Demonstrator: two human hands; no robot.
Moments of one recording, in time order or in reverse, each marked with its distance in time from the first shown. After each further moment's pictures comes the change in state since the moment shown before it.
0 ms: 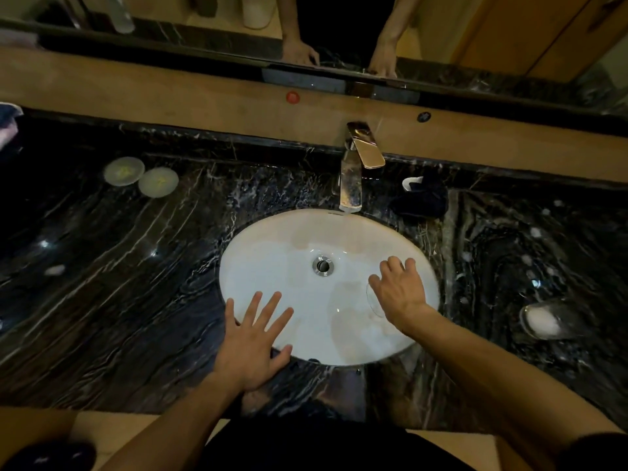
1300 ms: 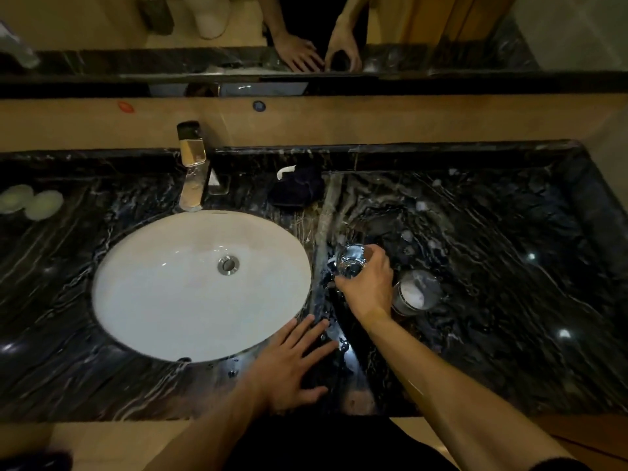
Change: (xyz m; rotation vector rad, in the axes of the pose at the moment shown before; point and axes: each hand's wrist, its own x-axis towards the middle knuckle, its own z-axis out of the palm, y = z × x) left_hand 0.088 0.304 0.006 0.040 -0.124 0.402; right_hand -0.060 0.153 0.158 1.563 0.355 0.591
